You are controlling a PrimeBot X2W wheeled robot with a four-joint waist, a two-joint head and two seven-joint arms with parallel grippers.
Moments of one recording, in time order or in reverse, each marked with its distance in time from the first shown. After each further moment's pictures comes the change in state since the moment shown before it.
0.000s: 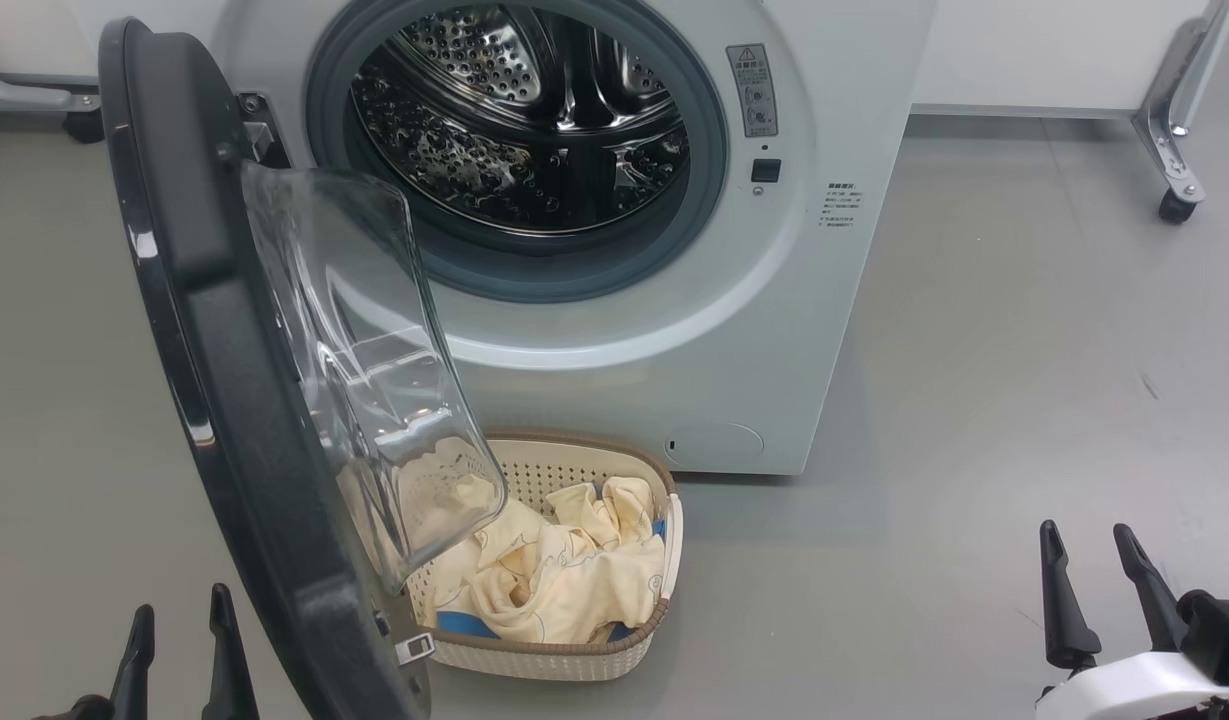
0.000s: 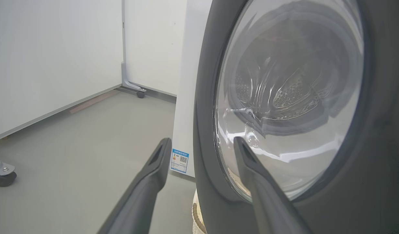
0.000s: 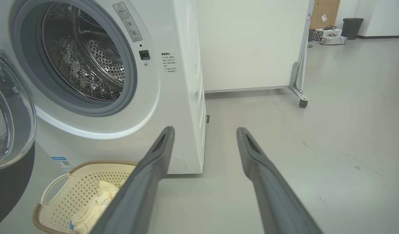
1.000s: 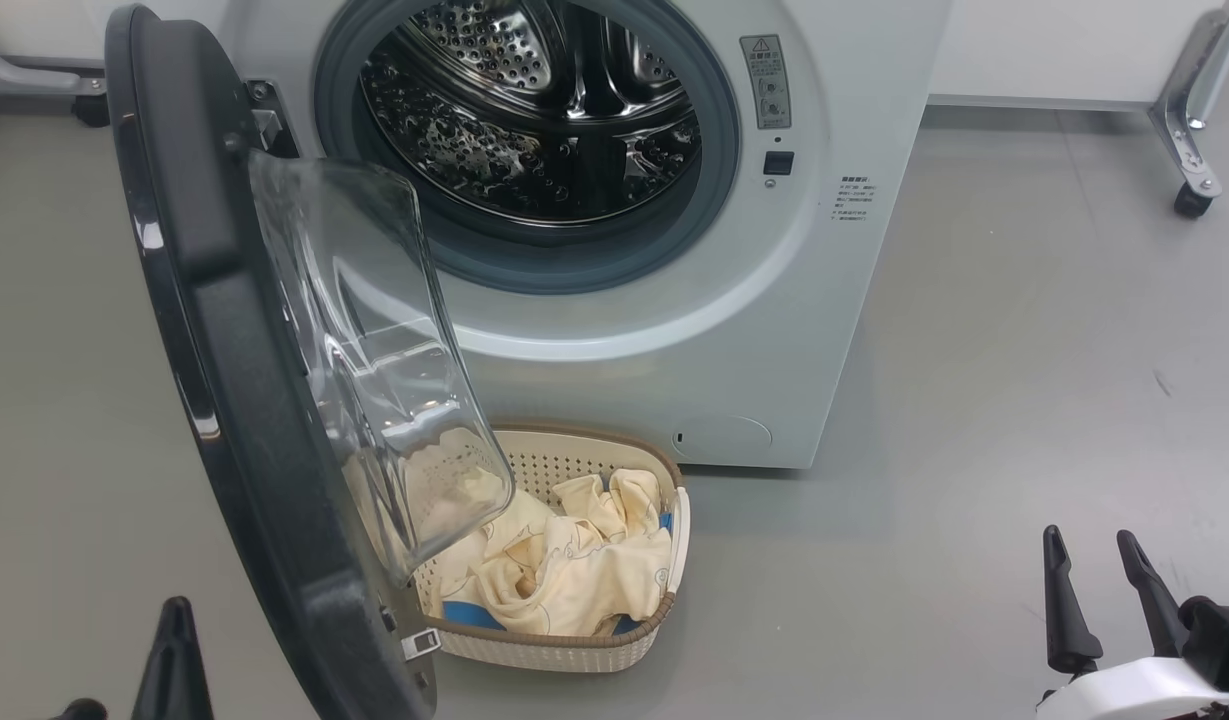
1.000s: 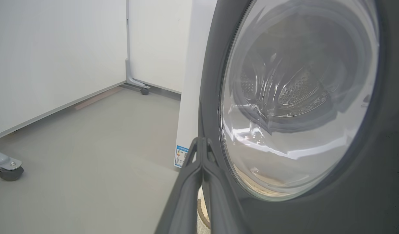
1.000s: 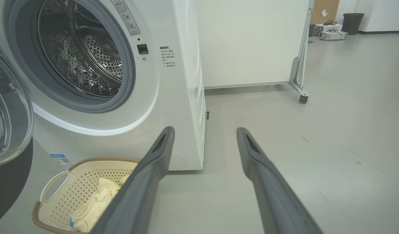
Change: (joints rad) left arm 0.002 0.000 0.002 0.006 0.003 0.000 0.000; right arm 0.004 0.037 -0.044 0.008 -0.038 0.017 0.000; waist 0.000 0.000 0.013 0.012
